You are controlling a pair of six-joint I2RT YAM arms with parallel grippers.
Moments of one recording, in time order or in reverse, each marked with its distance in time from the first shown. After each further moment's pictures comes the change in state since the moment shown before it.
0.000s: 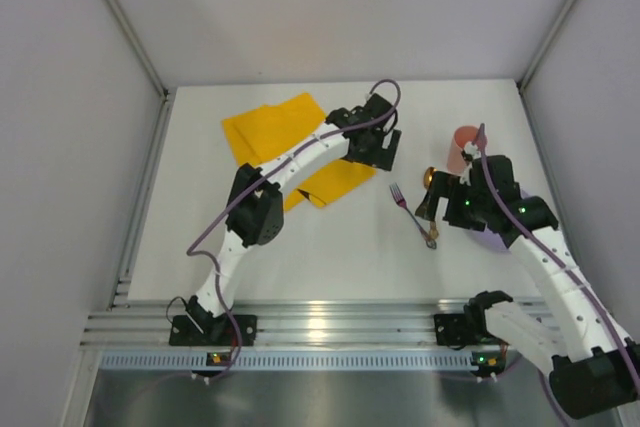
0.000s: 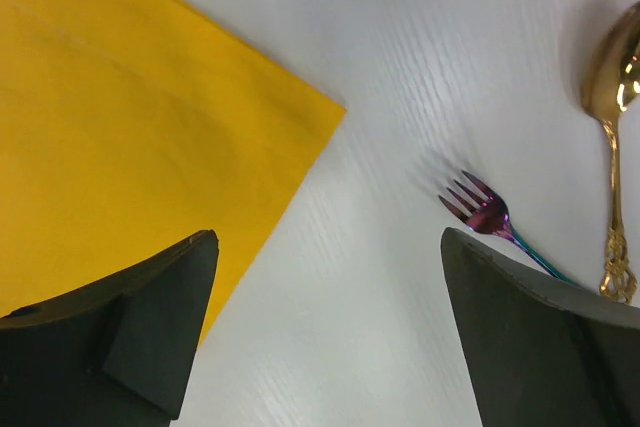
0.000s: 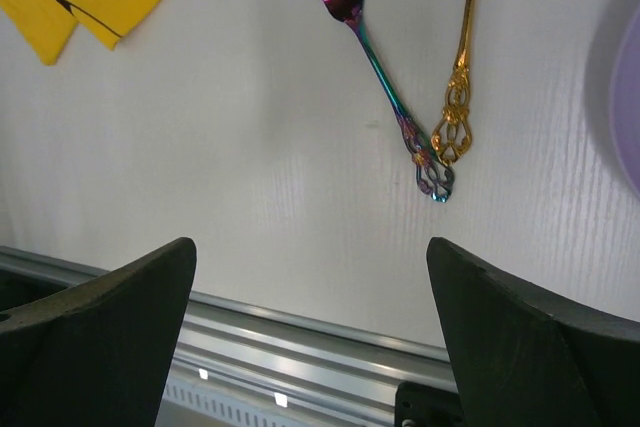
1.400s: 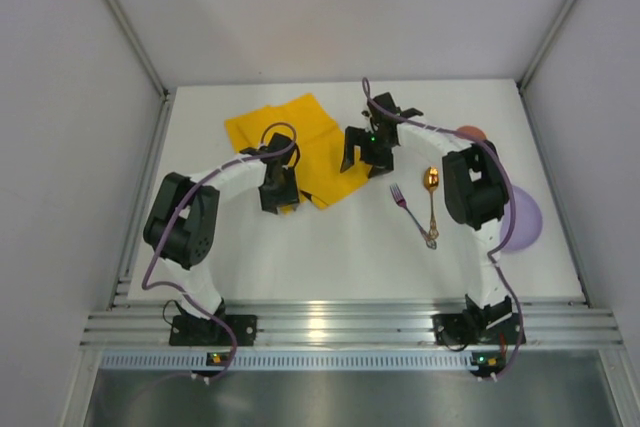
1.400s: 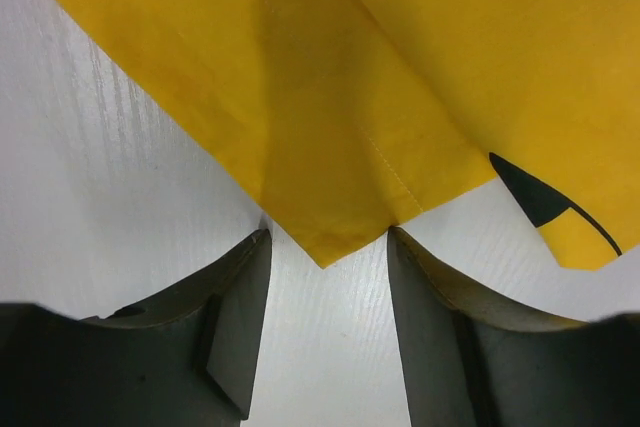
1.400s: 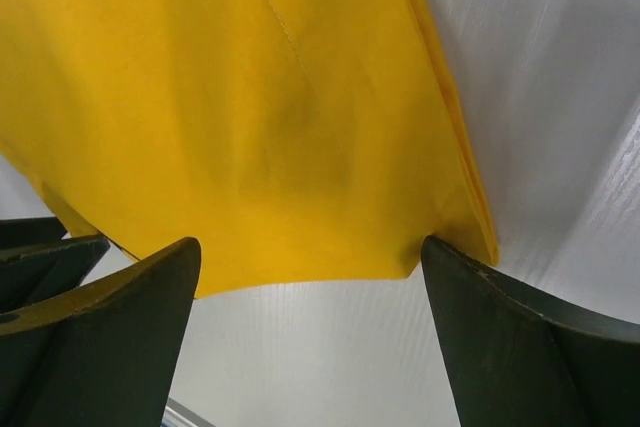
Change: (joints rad) left arm 0.323 -0.504 -1.051 0.267 0.073 -0.199; right arm 0.172 1.312 0.856 0.182 -0.173 0.002
